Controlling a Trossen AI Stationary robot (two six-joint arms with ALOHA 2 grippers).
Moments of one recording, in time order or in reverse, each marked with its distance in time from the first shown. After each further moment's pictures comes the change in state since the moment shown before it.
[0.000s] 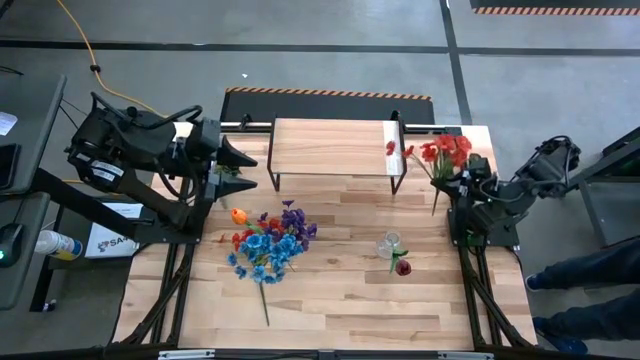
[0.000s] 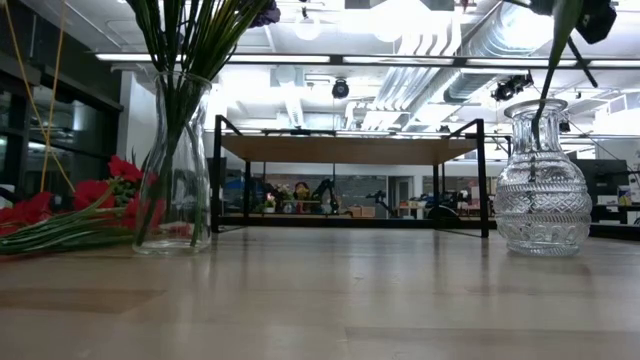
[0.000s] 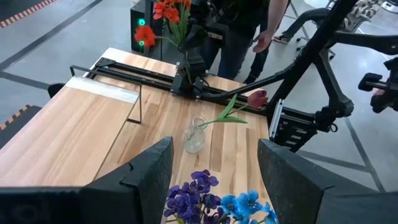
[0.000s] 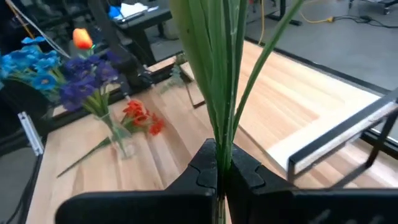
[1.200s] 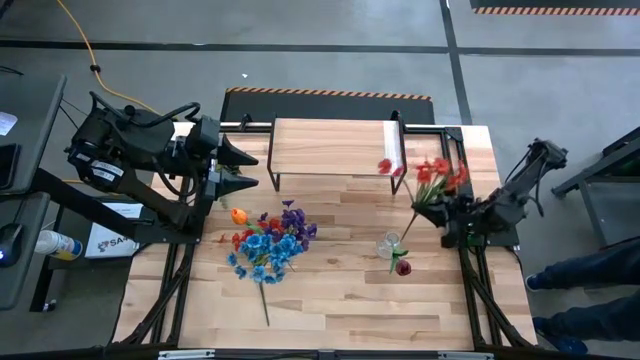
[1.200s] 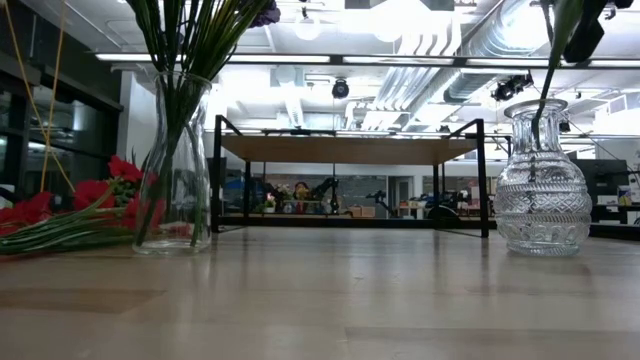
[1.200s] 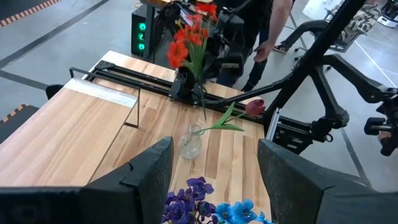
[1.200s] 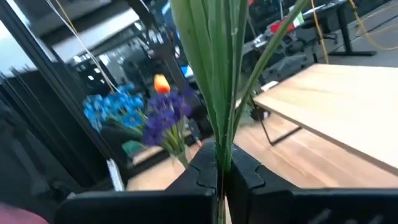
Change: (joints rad) left arm 0.000 0.001 0.000 0.026 -0.009 -0.031; right arm 0.088 -0.020 -0.467 1.024 0.016 -0.288
